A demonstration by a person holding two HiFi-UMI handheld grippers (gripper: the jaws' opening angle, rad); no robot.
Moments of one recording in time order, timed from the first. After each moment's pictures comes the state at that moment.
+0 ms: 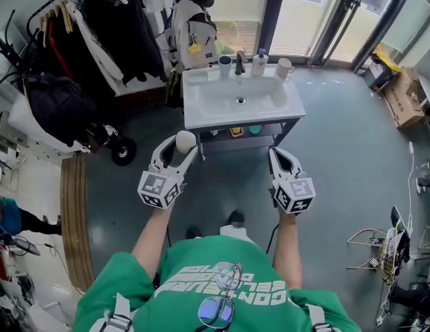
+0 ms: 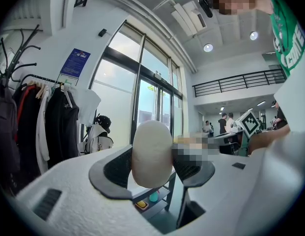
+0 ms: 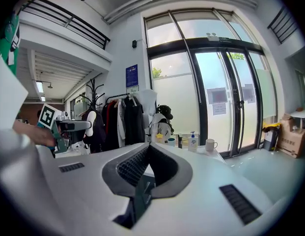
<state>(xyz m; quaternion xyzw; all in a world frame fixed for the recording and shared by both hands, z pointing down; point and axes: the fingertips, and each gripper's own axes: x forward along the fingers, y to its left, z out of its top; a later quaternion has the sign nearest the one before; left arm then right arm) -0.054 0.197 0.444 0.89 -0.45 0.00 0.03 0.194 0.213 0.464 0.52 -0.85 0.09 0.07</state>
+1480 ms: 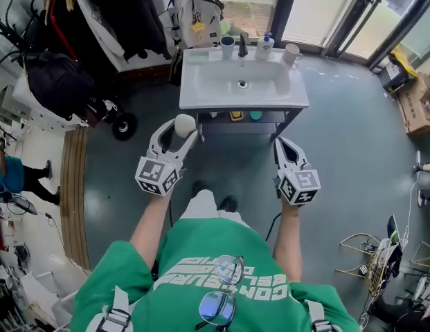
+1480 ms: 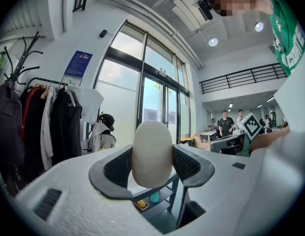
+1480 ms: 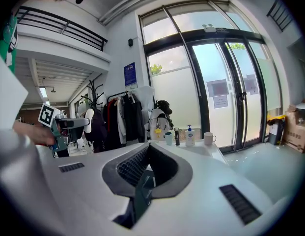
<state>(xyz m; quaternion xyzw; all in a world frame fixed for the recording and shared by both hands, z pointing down) 0.004 0.186 0.460 0.87 -0.50 0.01 0.04 0.267 0.187 0.497 0.49 -0.86 0.12 0.07</state>
